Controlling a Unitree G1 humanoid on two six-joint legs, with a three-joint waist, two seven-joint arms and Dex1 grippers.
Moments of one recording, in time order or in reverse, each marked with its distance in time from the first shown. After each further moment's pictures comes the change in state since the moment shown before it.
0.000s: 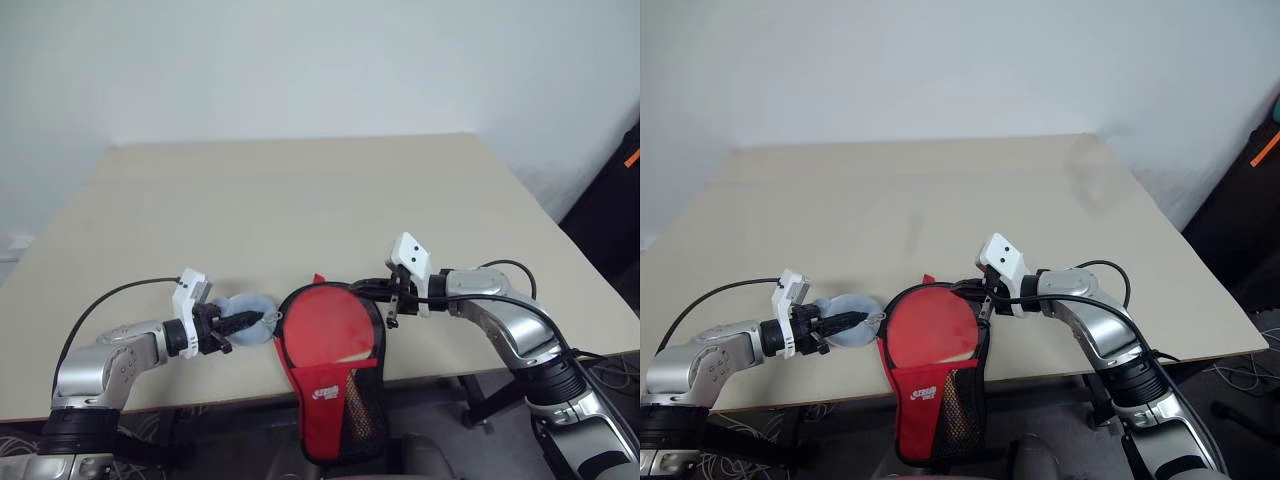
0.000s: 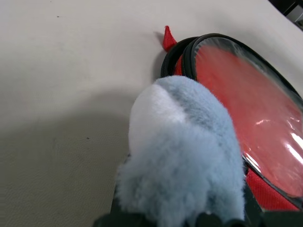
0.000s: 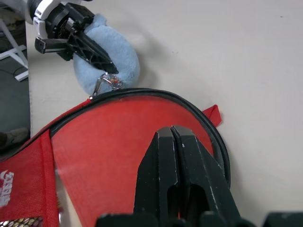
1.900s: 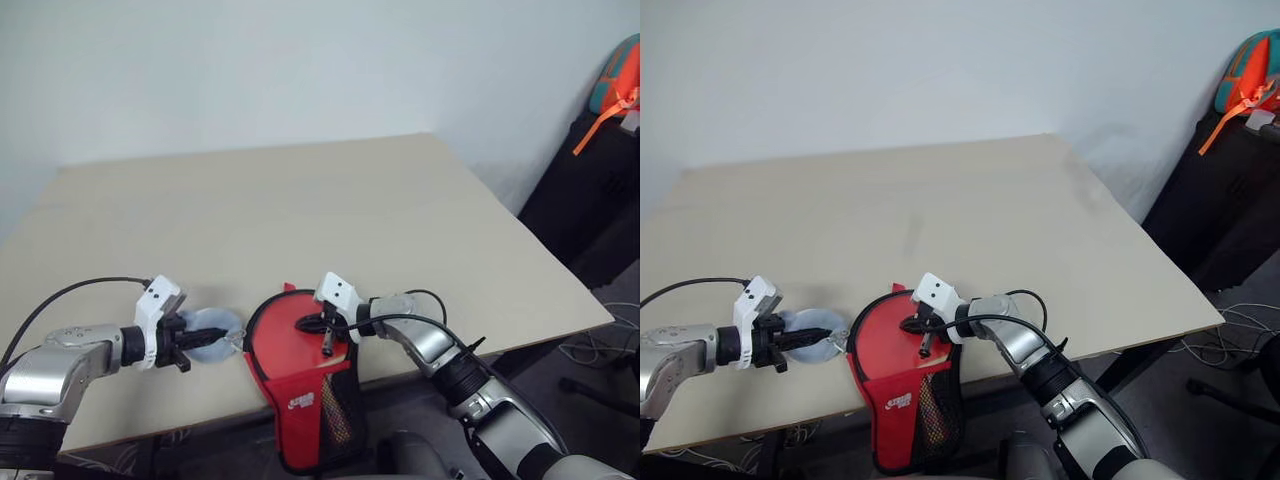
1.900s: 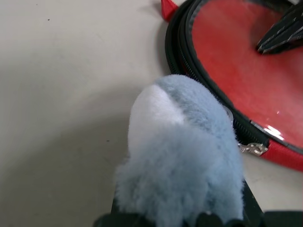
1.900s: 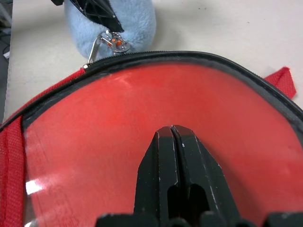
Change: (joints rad) left arm 0.114 0.244 -0.030 -0.004 0.087 -0.134 -0.080; right arm -0.063 0.364 0.203 0.481 -0.214 -0.242 -0.025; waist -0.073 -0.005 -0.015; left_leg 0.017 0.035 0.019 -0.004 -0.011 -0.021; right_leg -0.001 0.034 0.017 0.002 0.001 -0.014
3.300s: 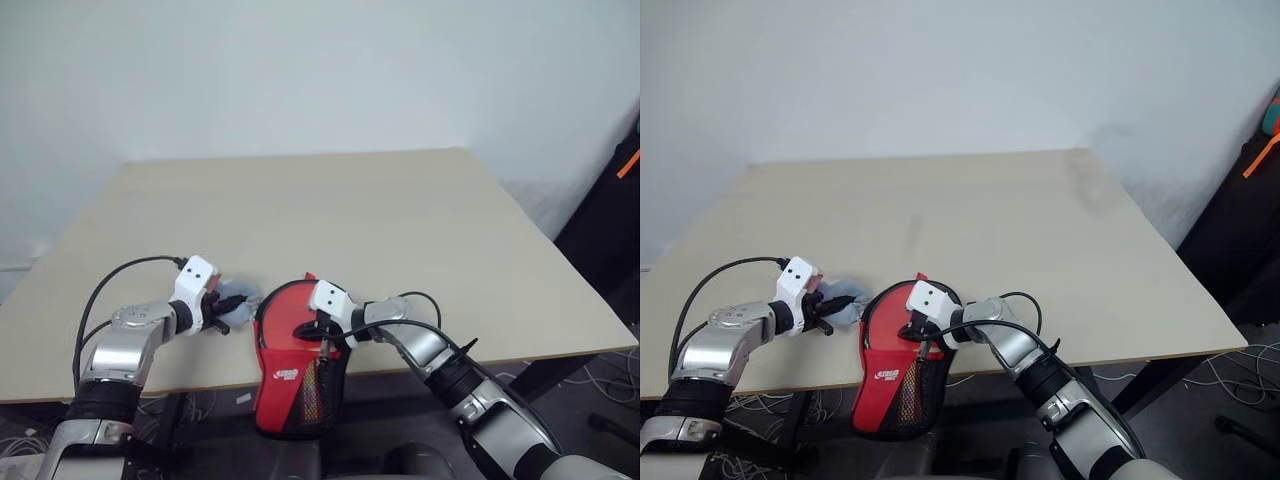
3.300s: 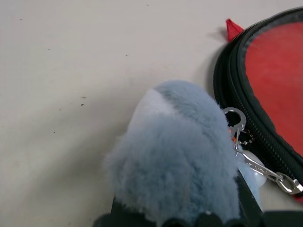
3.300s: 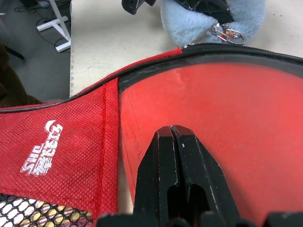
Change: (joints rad) left arm -0.260 -0.310 -0.060 0.282 0.270 -0.241 0.205; right arm -0.001 0.016 0.026 0.016 -0.062 0.005 0.025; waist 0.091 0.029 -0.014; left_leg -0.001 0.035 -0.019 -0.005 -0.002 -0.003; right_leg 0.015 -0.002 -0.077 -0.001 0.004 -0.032
